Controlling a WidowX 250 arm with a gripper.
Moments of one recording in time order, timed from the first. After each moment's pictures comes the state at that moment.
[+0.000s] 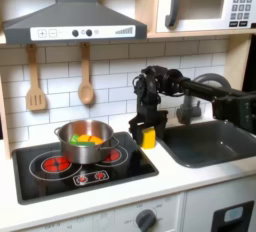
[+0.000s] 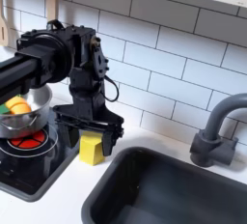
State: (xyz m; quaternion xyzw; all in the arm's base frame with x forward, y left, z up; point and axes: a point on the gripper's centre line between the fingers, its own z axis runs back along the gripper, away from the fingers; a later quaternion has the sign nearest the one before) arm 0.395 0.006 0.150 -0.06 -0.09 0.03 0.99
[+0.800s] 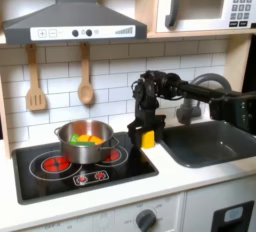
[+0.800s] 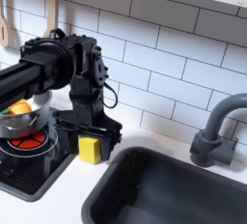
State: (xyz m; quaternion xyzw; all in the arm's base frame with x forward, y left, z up) arm 0.399 0.009 0.139 -0.04 -0.09 0.04 0.99
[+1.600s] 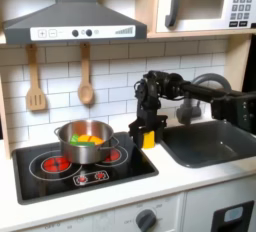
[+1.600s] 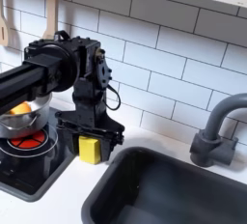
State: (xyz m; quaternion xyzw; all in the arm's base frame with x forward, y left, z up) arm 0.400 0.006 0.137 -0.04 -0.10 0.03 0.99
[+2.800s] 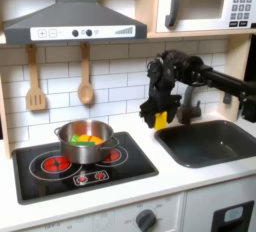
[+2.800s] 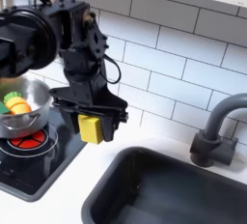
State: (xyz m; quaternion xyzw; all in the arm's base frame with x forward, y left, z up) arm 0.367 -0.005 0.206 -0.07 -0.17 0.01 0.98
